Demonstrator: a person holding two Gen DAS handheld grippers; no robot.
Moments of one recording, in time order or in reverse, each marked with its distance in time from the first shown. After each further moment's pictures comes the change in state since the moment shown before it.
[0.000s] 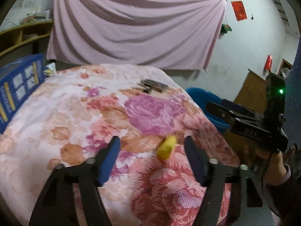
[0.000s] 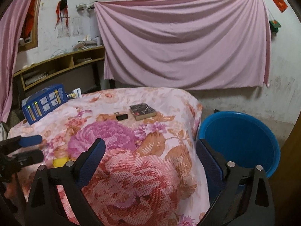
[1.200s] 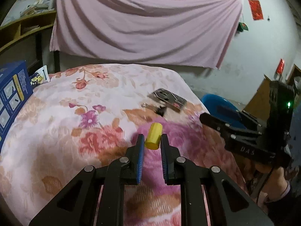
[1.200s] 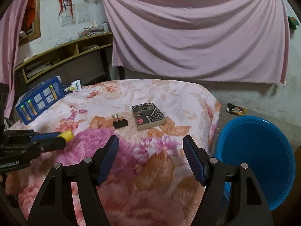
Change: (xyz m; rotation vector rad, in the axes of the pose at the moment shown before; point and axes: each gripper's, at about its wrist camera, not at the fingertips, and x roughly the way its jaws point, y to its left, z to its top) left arm 0.055 0.027 0.066 -0.087 0.070 0.070; right arm 0.069 -0.006 0.035 -0.045 0.117 0.087
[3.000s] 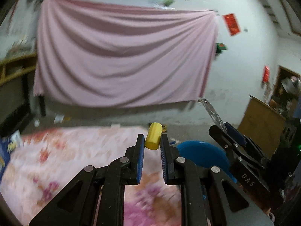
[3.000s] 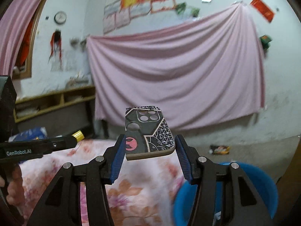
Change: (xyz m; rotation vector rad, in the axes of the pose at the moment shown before) left arm 0.011 -0.118 0.081 0.178 -0.305 -0.070; right arm -0.066 -0.073 0.029 0.073 -0.452 -0.126
